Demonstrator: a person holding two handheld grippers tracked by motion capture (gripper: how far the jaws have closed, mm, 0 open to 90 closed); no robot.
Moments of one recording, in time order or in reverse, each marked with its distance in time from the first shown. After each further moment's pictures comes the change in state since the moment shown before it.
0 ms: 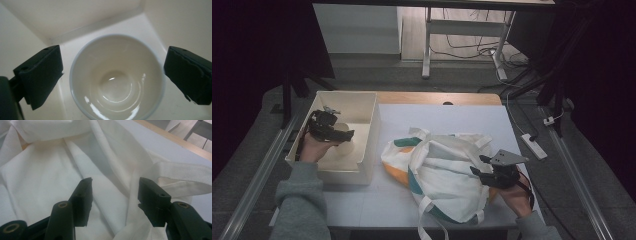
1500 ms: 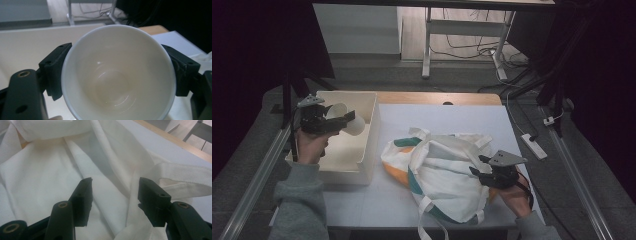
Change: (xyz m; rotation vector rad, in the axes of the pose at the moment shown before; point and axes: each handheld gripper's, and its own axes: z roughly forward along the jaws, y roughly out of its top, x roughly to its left) left arm -0.011 0.011 -0.073 -0.437 -0.265 -0.144; right arm 0.002 0.000 0.001 0.000 -0.005 -0.014
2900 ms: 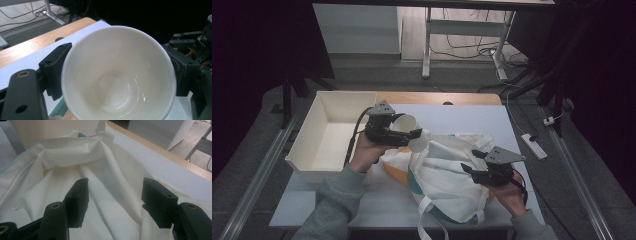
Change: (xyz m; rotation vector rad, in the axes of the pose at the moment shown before) left arm -0.151 0.014 0.057 0.084 -0.390 0.240; right arm 0.015 0.028 -0.003 -0.111 0.046 0.001
